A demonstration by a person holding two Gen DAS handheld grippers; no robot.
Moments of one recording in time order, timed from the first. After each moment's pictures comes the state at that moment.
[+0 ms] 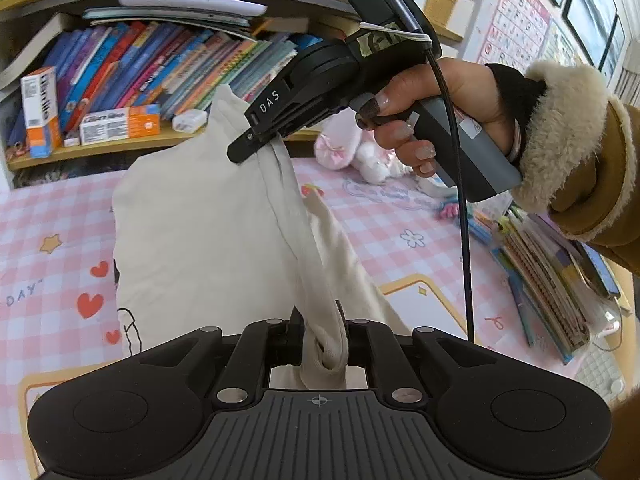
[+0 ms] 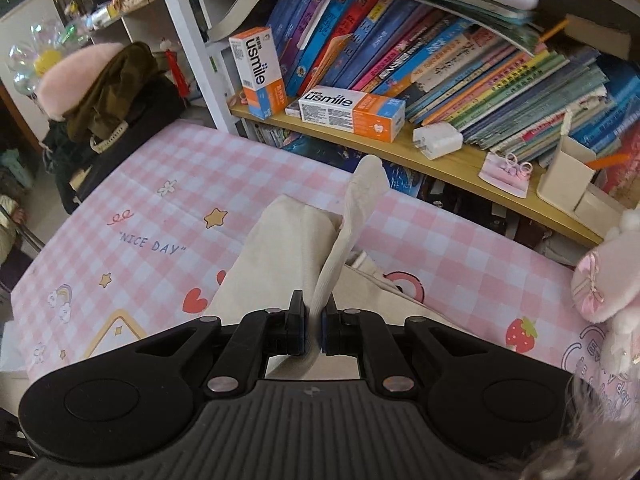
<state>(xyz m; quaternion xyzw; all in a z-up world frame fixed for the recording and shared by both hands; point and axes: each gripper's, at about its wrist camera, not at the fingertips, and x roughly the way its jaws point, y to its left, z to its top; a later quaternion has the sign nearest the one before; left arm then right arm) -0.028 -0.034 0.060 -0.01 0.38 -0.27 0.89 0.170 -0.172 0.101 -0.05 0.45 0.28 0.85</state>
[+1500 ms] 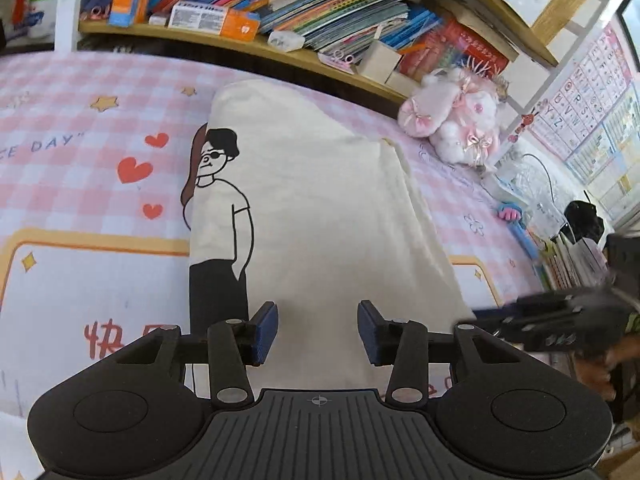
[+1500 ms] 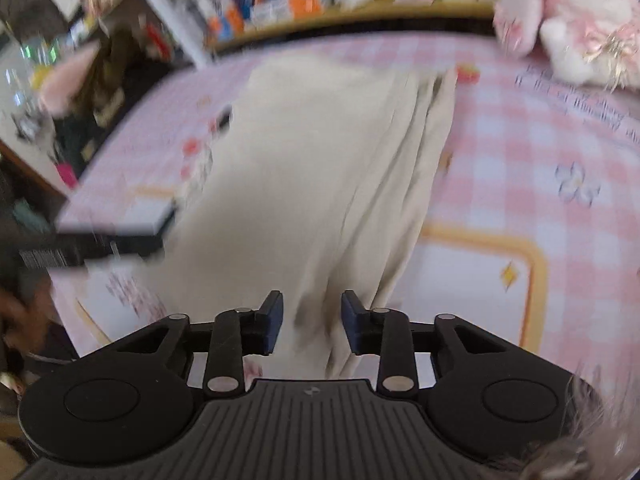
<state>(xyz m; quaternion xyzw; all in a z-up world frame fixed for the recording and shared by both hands) -0.028 0.005 0.010 -0.13 0.45 -0.18 0.87 -0.017 -0.268 0.011 0.06 0.51 0.24 0.83</state>
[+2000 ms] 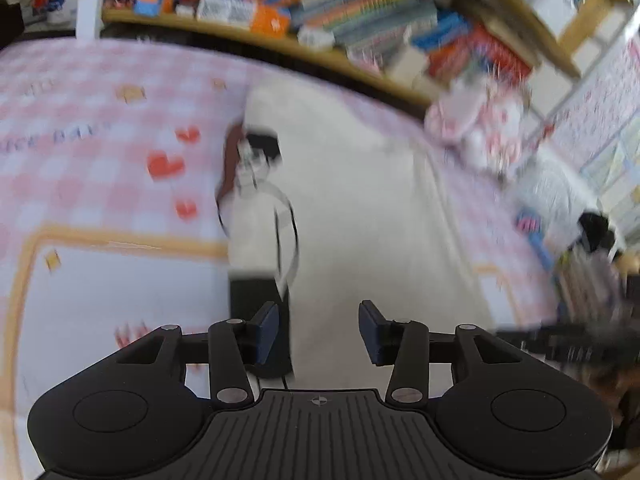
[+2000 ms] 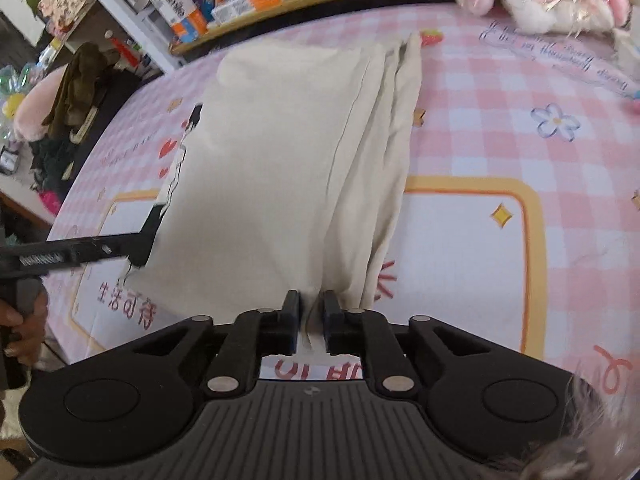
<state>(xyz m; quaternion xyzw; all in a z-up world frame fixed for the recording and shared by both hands) 0.002 0.035 0.014 -0.15 0.45 -0.16 0.86 -0.029 -0.272 0.002 0.11 0.51 0.19 0.83</state>
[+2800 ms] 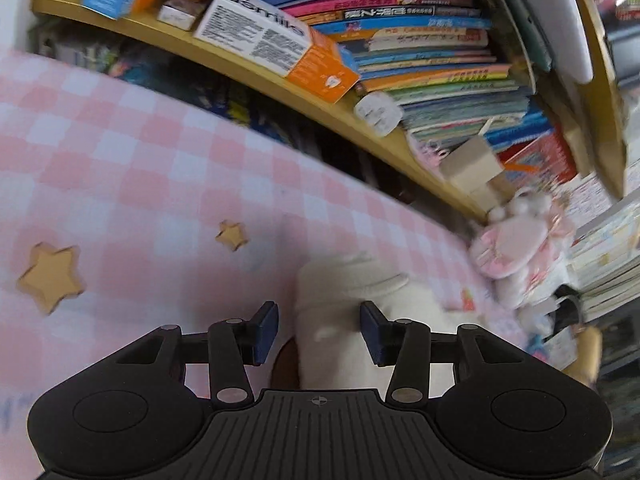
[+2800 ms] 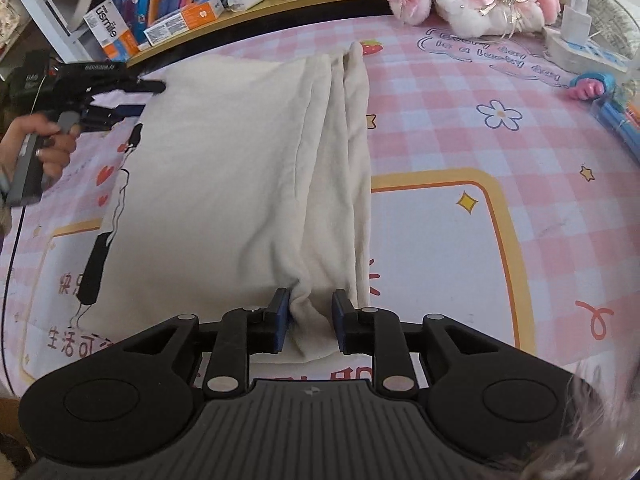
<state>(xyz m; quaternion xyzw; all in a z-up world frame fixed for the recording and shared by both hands) 0.248 0.091 -0.036 -0.25 0.46 -0.22 0.82 -0.040 -0.245 -0.006 0.10 0.50 0.06 0.86</state>
